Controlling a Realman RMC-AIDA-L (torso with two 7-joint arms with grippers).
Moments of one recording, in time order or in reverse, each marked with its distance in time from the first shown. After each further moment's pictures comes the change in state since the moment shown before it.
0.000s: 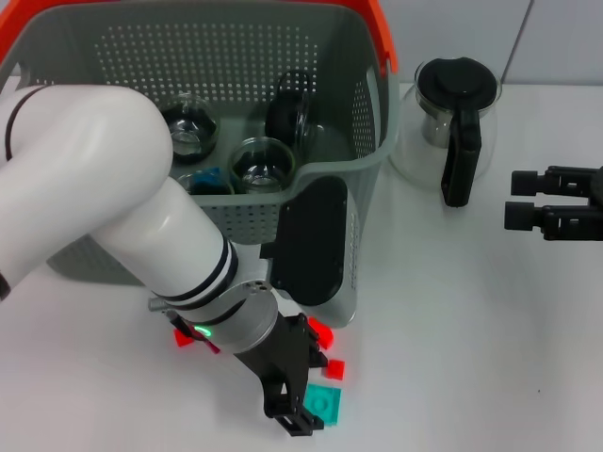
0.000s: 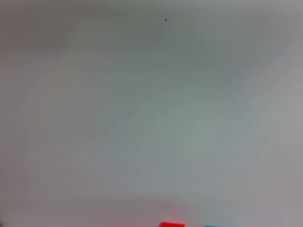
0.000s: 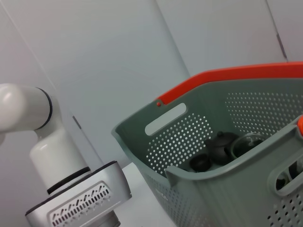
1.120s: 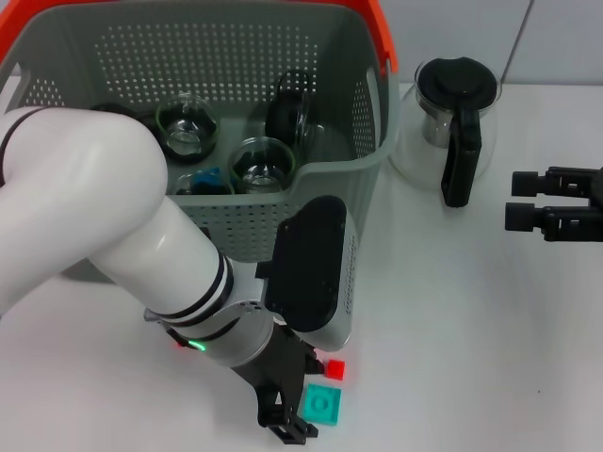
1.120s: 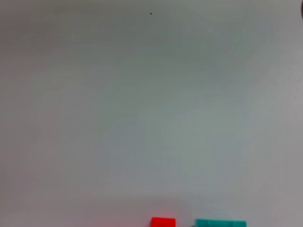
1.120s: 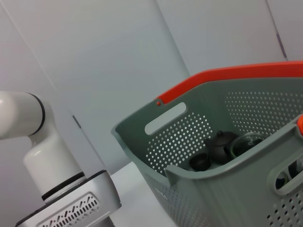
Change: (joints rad) left arm 0.058 0.000 0.046 0.054 0.024 -0.018 0.030; right arm -0.001 -0.001 -0.002 -0.001 0.000 0.000 -0.001
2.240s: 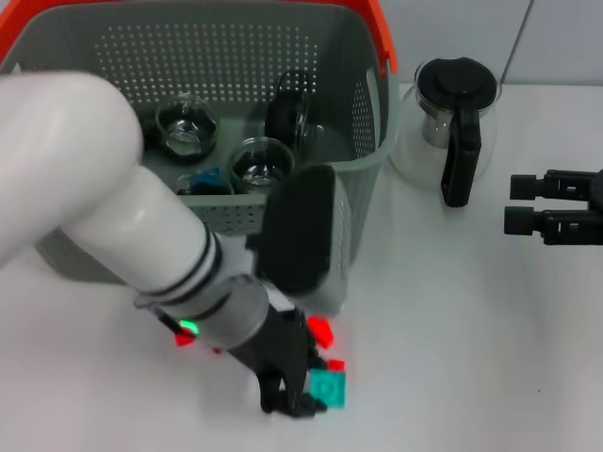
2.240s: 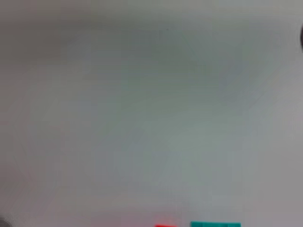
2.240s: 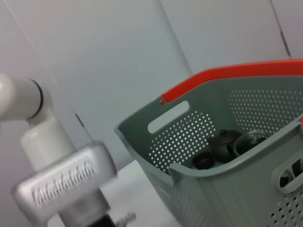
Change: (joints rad) left arm 0.000 0.001 -0.071 0.069 -0.022 0.083 -0.039; right arm 0.000 0.000 -0.004 0.002 0.000 -0.006 0.000
